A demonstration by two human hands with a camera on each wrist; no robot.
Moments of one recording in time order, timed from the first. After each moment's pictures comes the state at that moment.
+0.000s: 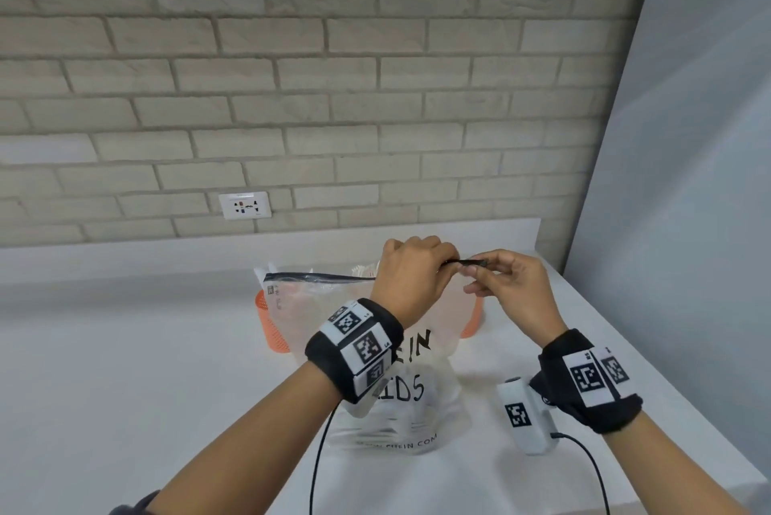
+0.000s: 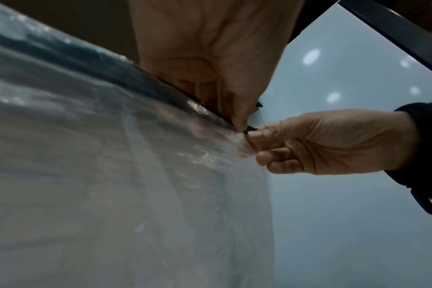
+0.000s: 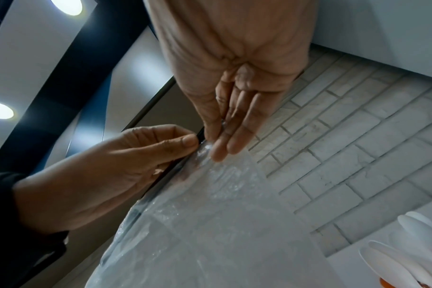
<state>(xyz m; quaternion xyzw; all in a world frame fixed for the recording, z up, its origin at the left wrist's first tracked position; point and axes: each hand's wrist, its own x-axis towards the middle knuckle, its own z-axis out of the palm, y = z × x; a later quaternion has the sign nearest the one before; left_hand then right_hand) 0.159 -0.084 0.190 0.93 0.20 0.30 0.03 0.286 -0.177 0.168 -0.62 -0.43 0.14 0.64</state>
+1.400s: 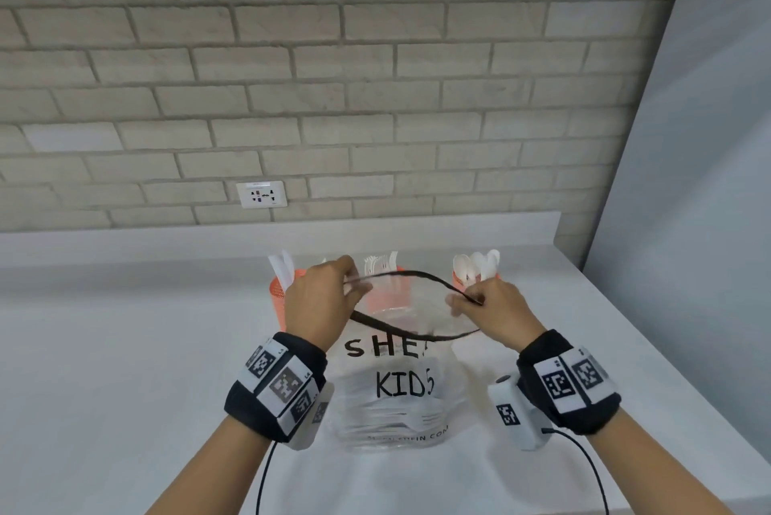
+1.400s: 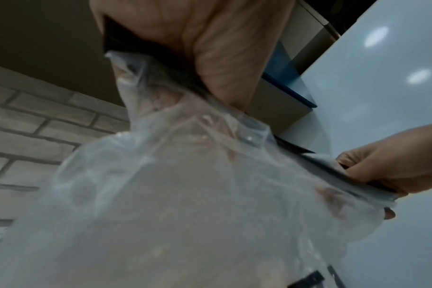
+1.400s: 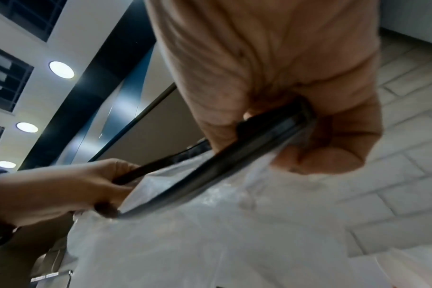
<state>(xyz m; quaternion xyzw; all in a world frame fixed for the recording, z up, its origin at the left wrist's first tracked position) 0.074 -0.055 0.164 0.85 0.44 0.28 0.05 0.271 -0.162 0.148 -0.80 -0.51 0.11 0.31</state>
